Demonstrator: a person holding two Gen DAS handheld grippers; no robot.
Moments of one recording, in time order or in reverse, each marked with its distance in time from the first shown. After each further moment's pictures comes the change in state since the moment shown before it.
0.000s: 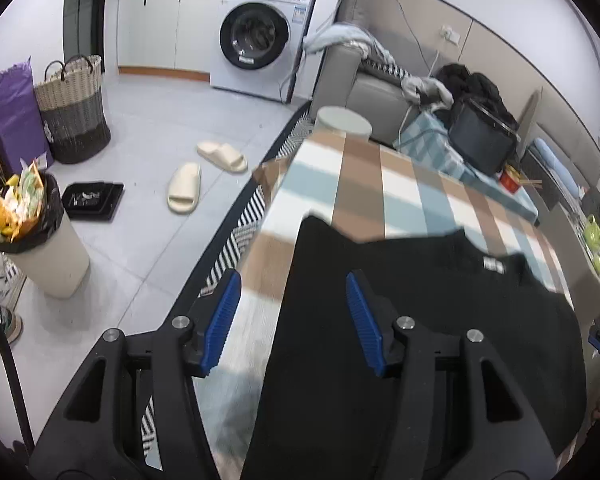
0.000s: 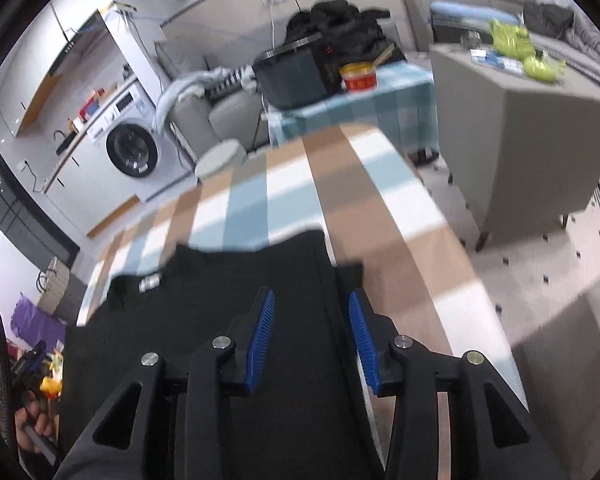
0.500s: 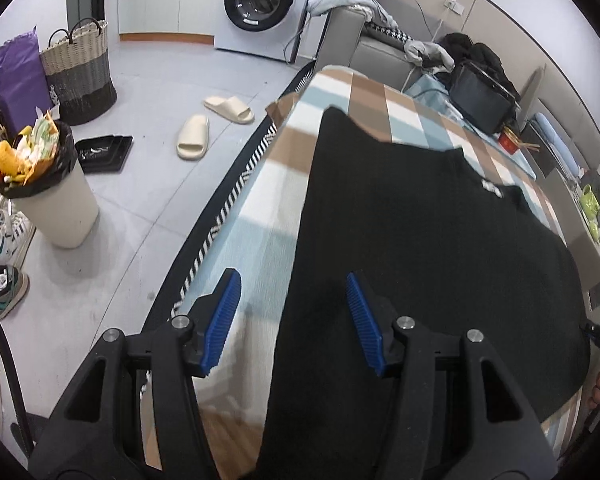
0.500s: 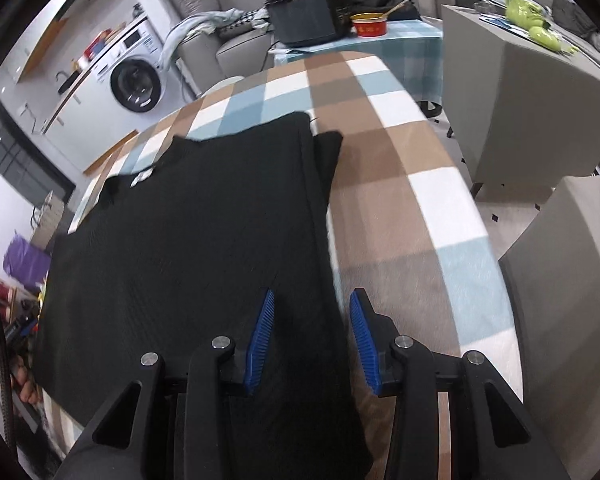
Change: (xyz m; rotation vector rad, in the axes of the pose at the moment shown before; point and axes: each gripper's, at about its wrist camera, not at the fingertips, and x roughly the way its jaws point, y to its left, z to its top) left arm -0.044 0.028 -0.094 -0.004 0.128 -0.003; right arm -0.018 -0.005 -0.073 -0.133 0.152 -0.013
